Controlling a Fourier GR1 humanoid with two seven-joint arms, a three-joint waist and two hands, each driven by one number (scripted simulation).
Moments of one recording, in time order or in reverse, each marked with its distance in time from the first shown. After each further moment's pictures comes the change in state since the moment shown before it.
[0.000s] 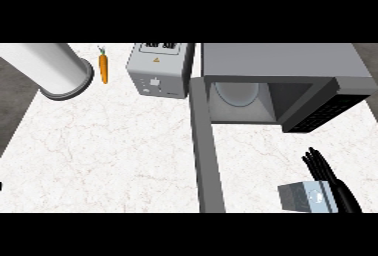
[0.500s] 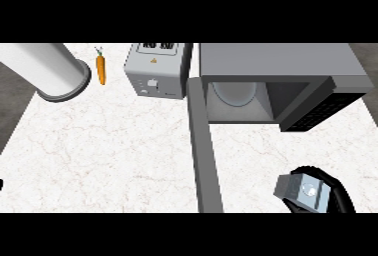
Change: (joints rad) left arm -0.019 0.004 0.026 0.028 0.030 -0.008 0.013; right arm 0.038 0.043 0.056 -0.124 -0.037 -0.114 -0.077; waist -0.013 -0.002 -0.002
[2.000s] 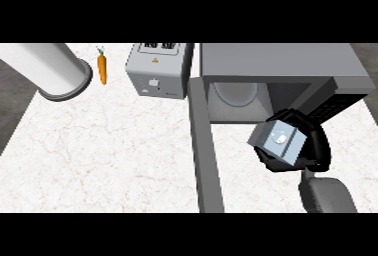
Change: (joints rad) left arm 0.057 0.001 0.049 0.027 0.070 -0.072 -0.029; right arm -0.225 0.126 0.067 -0.355 -0.041 -0.226 0.342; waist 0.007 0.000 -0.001
